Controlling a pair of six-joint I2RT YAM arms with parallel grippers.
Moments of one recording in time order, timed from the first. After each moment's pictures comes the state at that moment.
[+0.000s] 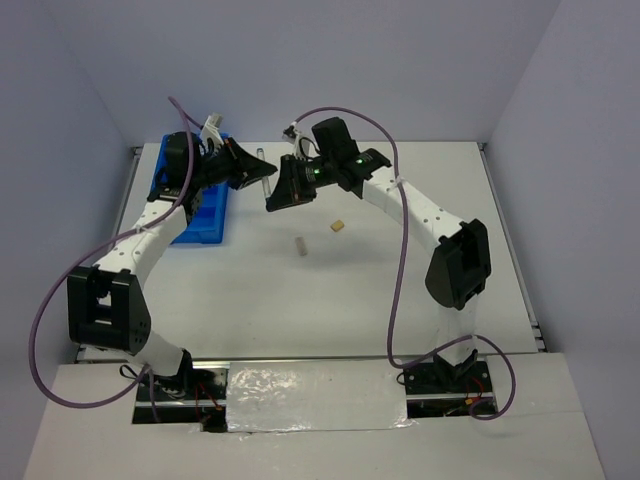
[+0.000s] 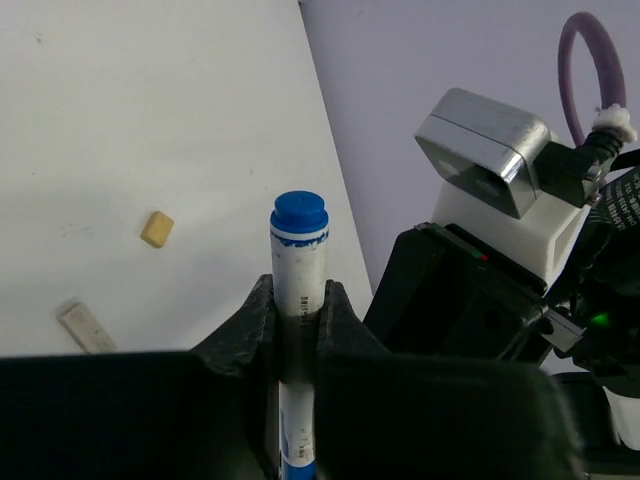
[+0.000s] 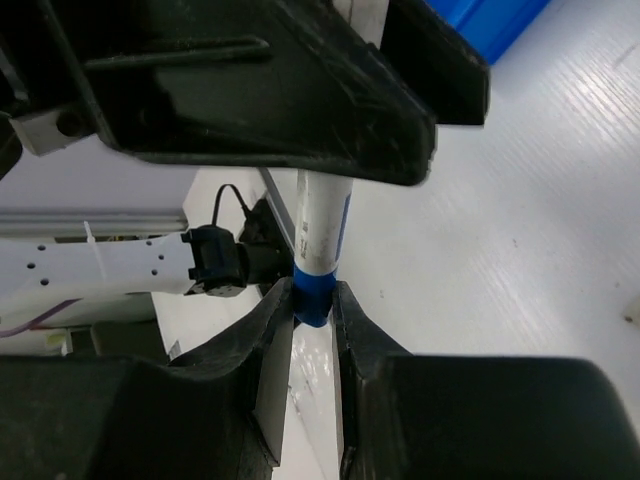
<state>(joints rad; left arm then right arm) -0.13 1.51 1.20 0.09 0.71 -0.94 0.63 1.92 1.84 -0.52 -0.73 0.49</state>
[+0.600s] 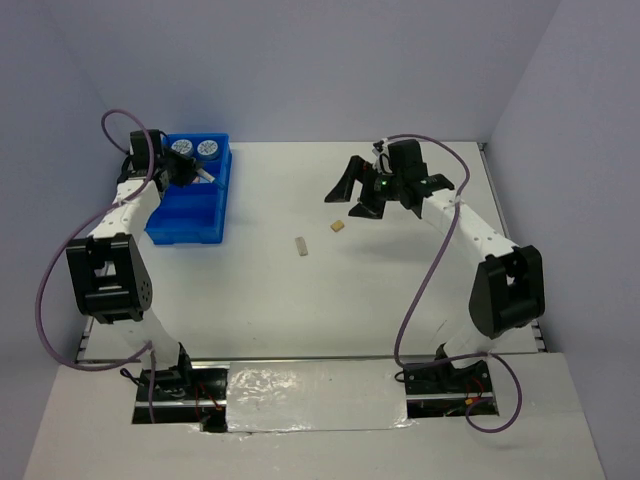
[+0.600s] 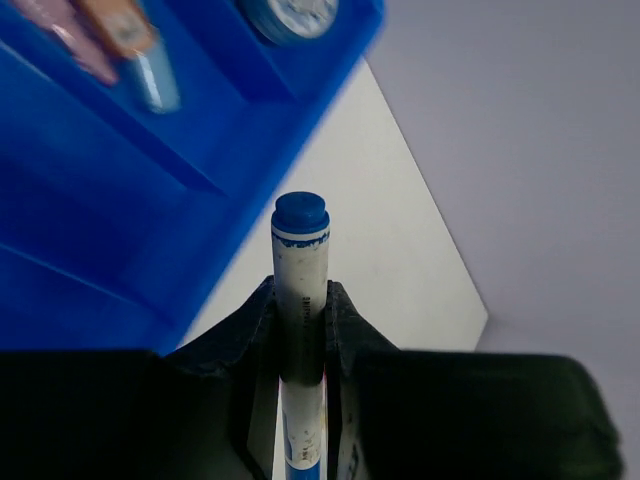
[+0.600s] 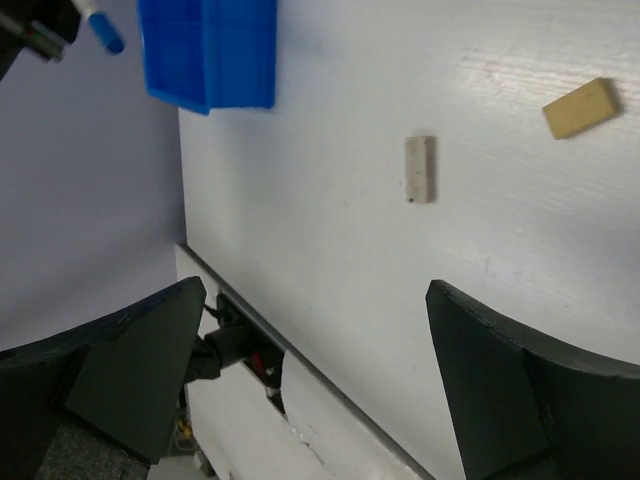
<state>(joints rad) 0.12 1.71 1.39 -0.26 0.20 -0.99 0.32 1.63 1.33 -0.41 -0.56 0.69</state>
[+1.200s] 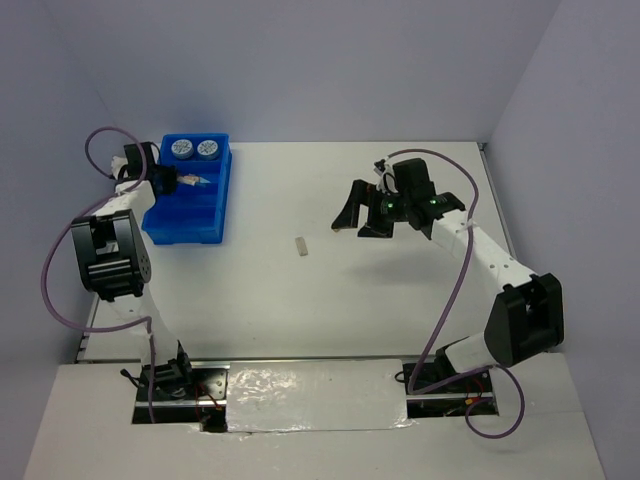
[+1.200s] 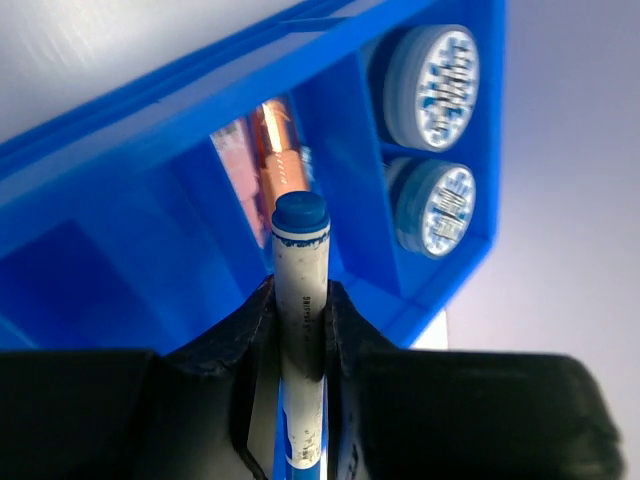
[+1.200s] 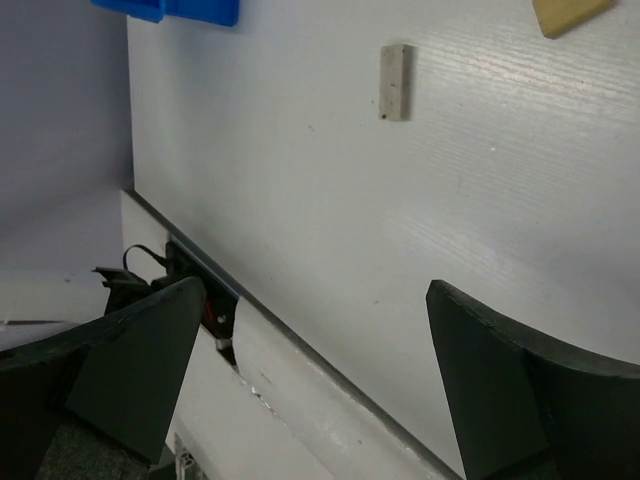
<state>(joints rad) 0.24 1.93 1.41 -0.15 -0.03 -1.20 0.35 1.43 1.15 -0.48 -0.53 0.57</state>
